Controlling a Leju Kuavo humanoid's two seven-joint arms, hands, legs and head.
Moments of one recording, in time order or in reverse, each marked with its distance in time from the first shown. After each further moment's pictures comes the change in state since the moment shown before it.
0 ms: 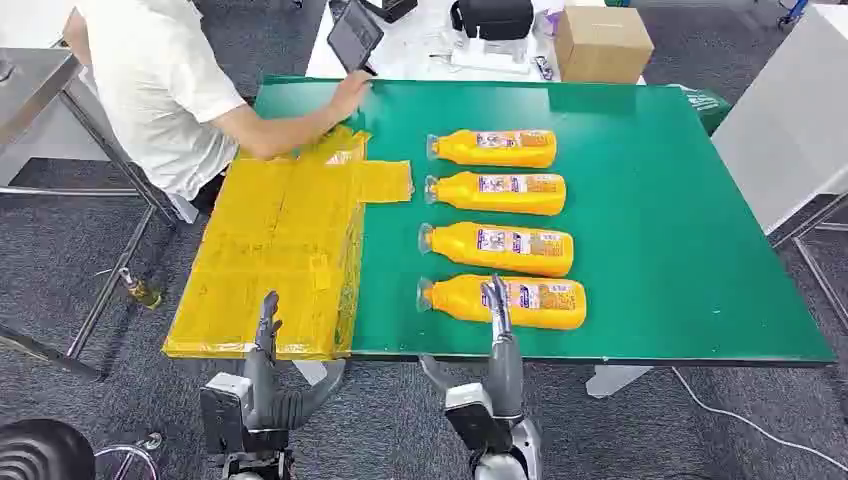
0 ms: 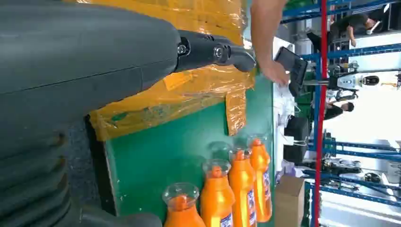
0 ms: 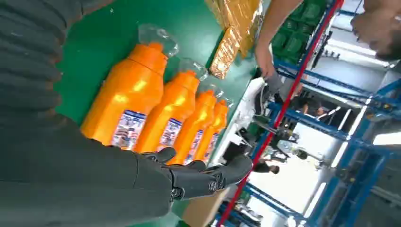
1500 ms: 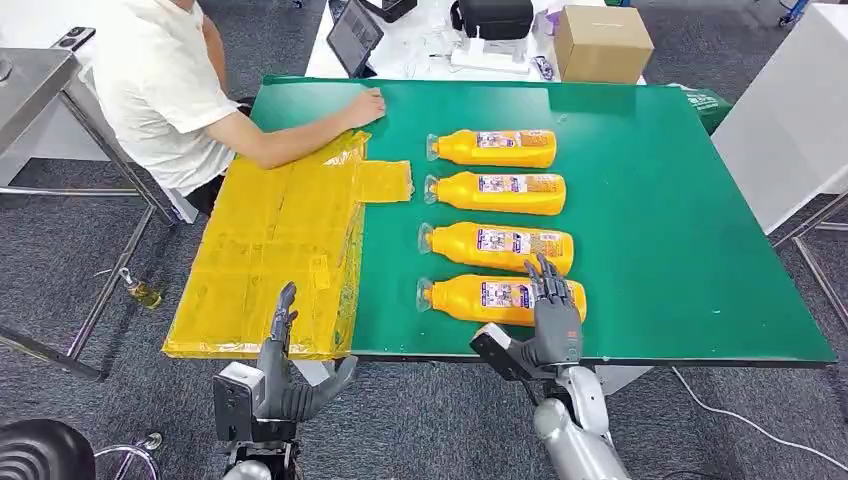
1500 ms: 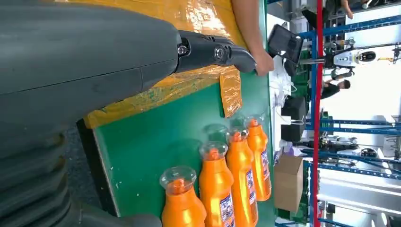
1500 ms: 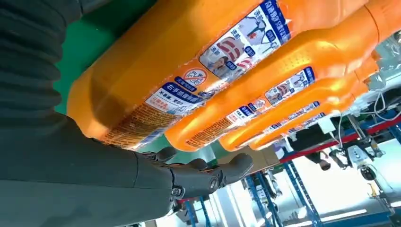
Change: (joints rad) left arm -0.045 0.000 -0.006 0.044 -0.013 -0.077 0.002; right arm -0.261 -0.100 -0.348 0.404 0.607 -0.002 0.238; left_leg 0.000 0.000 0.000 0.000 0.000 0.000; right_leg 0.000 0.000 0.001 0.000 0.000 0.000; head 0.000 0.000
